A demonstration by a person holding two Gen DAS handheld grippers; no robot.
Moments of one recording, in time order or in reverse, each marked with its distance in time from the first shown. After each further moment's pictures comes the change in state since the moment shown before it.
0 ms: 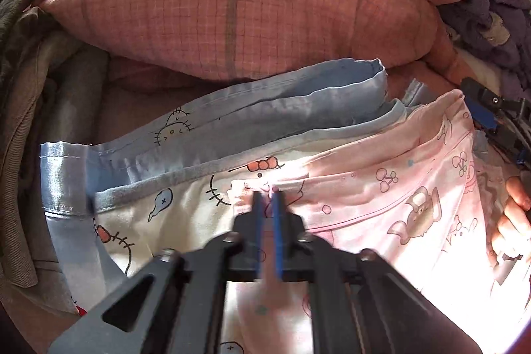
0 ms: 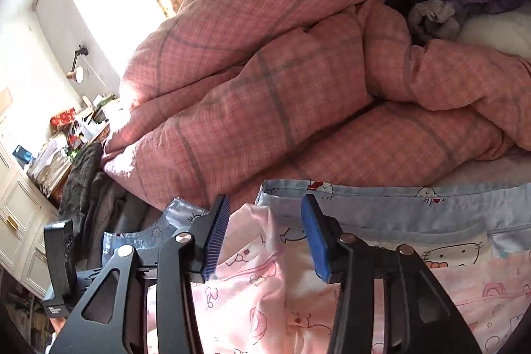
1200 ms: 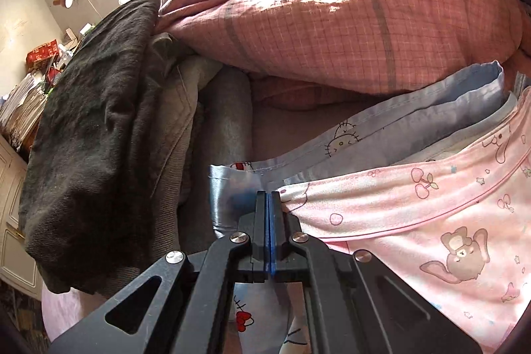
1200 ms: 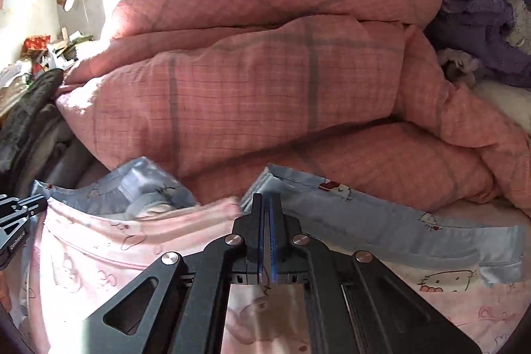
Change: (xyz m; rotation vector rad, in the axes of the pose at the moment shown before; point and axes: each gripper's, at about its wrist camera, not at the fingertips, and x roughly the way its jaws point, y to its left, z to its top) left arm -0.020 0.038 -0.008 0.049 -0.086 0.532; right arm 0.059 0.051 -0.032 -0.311 0.006 -0.281
